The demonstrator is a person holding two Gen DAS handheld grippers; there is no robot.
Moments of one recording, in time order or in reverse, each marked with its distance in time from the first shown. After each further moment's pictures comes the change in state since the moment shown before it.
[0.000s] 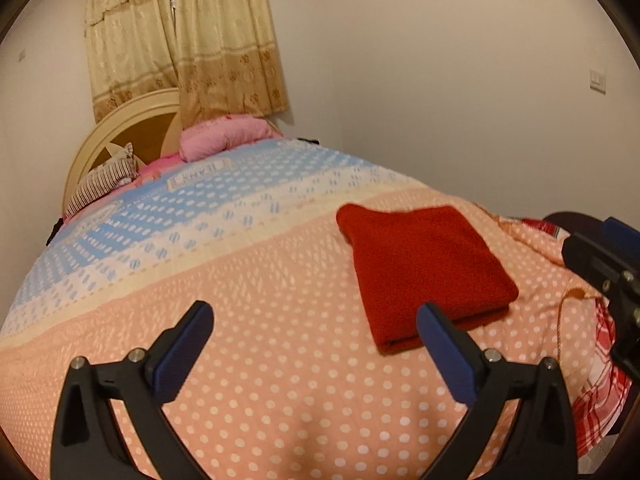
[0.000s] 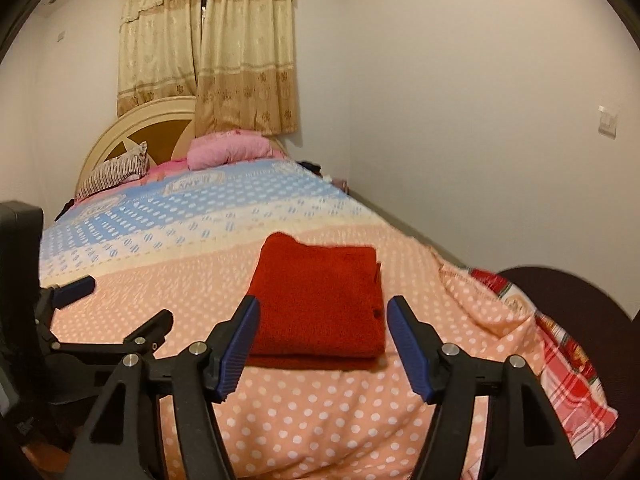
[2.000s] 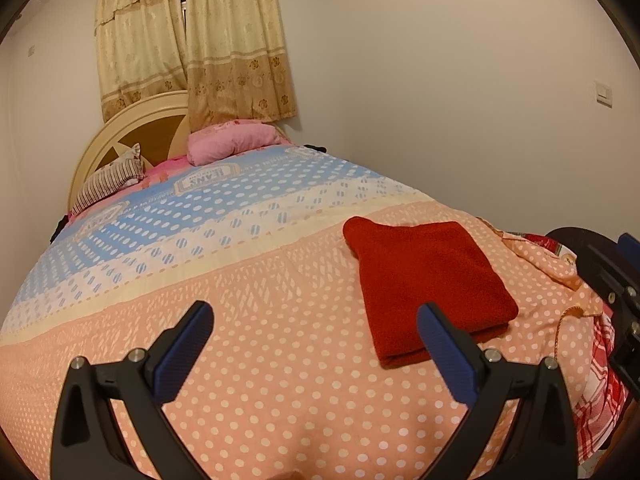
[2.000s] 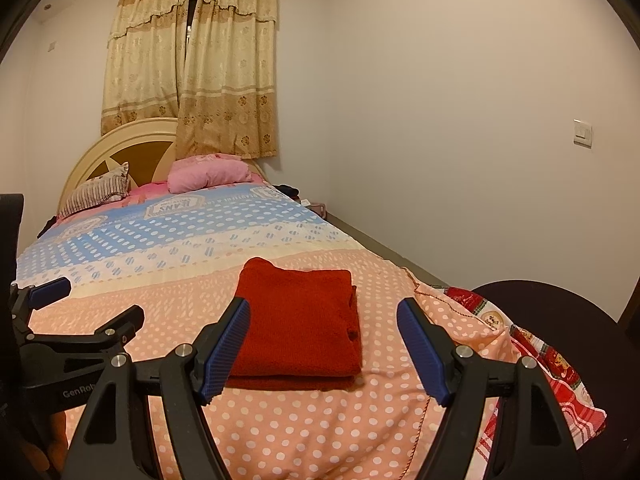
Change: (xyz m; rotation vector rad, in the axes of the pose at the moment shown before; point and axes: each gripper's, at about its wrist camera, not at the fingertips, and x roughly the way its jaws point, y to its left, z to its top) left arm 0.001 0.004 0.010 -0.030 -0.005 0.022; right arm -0.012 -0.004 0.003 0.026 -0.074 -0.080
